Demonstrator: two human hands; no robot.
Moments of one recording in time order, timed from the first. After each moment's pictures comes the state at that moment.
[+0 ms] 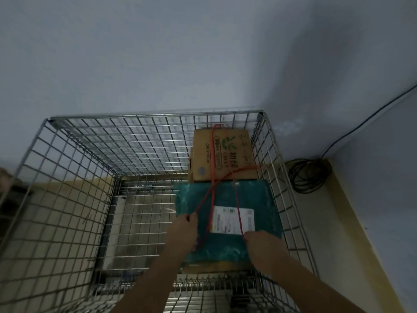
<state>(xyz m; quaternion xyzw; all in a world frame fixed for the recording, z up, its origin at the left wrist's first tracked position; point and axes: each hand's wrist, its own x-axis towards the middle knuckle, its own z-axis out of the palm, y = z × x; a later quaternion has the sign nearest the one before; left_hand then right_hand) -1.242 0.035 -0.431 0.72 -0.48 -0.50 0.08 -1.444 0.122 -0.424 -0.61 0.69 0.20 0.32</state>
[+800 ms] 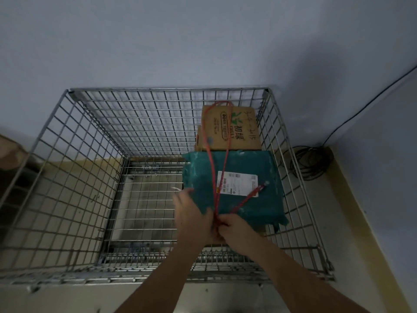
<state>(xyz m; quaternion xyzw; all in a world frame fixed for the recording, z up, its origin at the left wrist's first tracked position) -1.224 0.135 -0.420 0.69 -0.57 -0.36 0.27 -1.351 0.176 -0.430 -0.44 0.65 -0.17 0.60</state>
